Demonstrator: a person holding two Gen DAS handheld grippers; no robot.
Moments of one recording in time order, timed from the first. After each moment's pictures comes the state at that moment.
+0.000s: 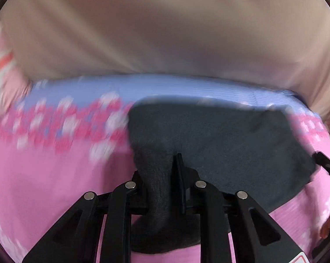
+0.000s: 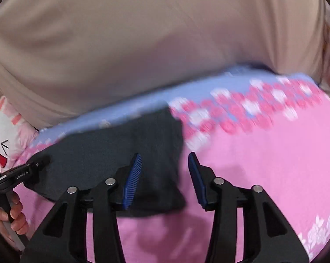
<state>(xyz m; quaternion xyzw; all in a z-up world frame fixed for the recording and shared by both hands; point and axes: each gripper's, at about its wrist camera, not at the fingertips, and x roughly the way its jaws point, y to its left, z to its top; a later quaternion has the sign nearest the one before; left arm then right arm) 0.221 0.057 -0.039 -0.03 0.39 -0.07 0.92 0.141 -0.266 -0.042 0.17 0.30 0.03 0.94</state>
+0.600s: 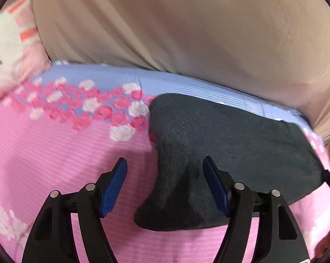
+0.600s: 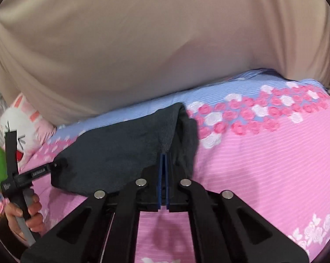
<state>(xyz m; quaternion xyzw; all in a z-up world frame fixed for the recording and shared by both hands) 0.201 0.066 -0.036 -0.06 0.39 -0.01 0.92 0.149 -0.253 -0.034 0.15 0.33 0.06 0.93</state>
